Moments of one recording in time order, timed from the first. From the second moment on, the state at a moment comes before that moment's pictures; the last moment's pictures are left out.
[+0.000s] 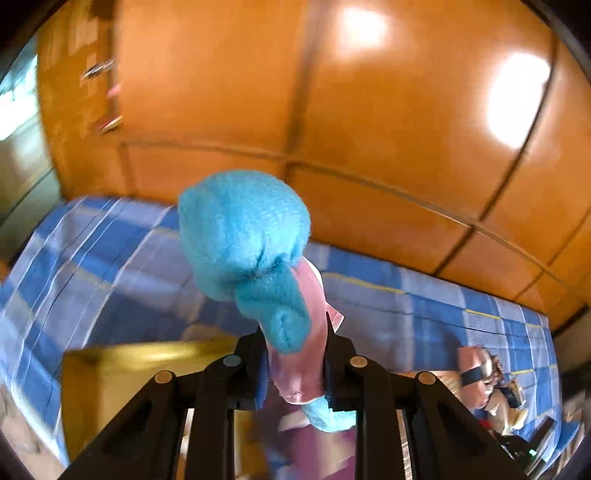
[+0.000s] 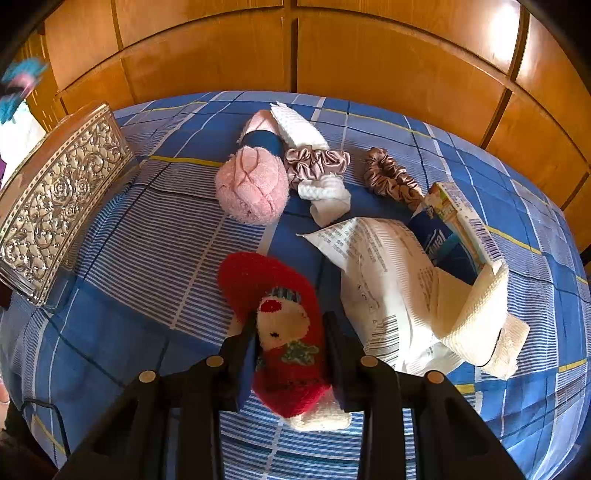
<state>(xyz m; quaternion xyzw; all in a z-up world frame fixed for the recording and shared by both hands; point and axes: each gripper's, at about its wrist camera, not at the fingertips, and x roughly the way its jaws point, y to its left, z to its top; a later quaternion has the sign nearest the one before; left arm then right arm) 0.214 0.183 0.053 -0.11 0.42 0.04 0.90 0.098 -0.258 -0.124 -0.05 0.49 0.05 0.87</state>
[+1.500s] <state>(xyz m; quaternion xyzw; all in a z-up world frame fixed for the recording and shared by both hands) 0.043 0.235 -0.055 -0.12 0.42 0.07 0.90 0.093 -0.253 -0.122 0.00 0.49 -0.02 0.87</state>
